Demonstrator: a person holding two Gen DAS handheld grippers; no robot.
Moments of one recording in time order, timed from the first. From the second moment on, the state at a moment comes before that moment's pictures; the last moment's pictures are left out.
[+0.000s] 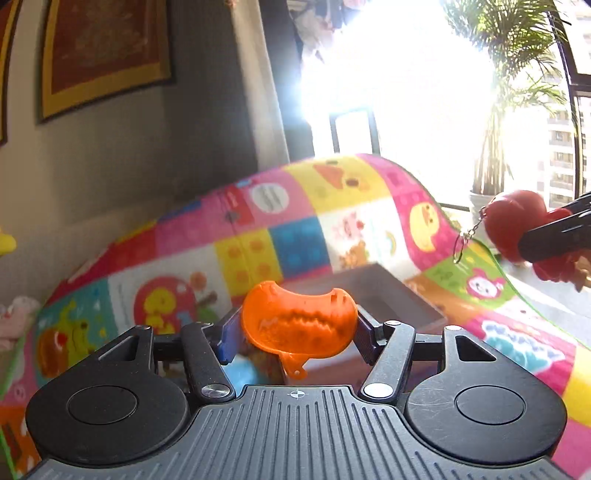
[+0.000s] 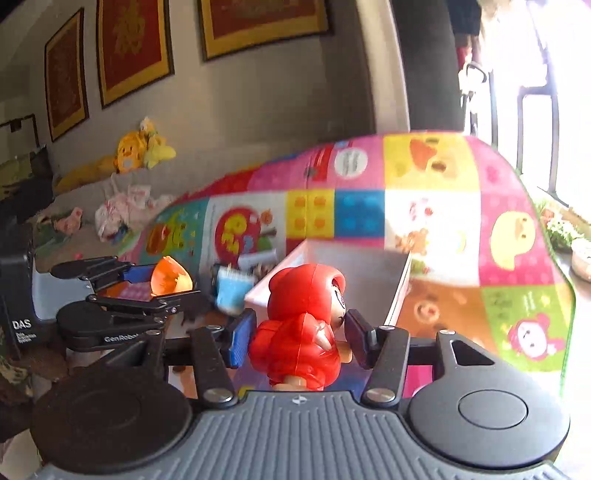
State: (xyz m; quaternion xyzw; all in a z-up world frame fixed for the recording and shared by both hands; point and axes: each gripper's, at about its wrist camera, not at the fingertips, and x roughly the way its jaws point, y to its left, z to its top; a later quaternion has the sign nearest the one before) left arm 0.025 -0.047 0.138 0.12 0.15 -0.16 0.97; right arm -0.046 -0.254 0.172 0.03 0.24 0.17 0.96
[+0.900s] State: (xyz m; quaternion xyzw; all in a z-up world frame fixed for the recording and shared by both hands) left arm 0.013 0.018 0.033 0.05 0.28 -0.09 0.95; right arm 0.143 -0.242 0.115 0.11 0.34 0.08 0.93
